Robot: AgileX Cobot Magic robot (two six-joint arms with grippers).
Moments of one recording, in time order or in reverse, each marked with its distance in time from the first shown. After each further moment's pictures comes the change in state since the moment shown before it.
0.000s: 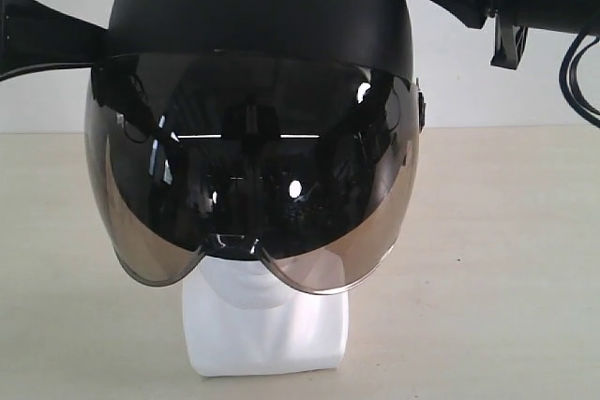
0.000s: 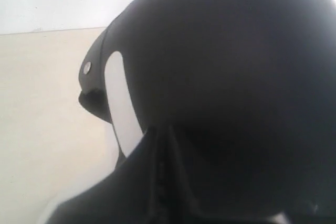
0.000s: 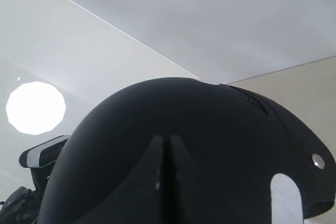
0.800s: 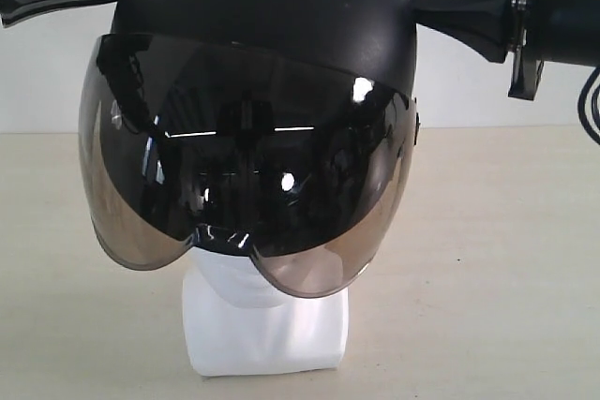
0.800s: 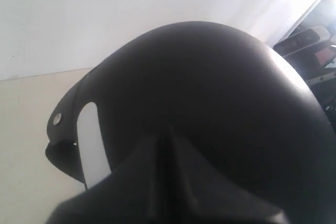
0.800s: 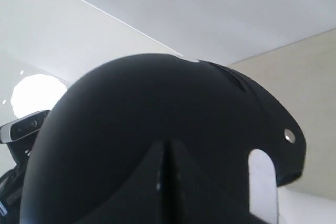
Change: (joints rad) left arm -0.017 0.019 -0.070 -0.127 -0.006 0.053; right arm -0.094 0.014 0.045 -0.020 0.124 -0.004
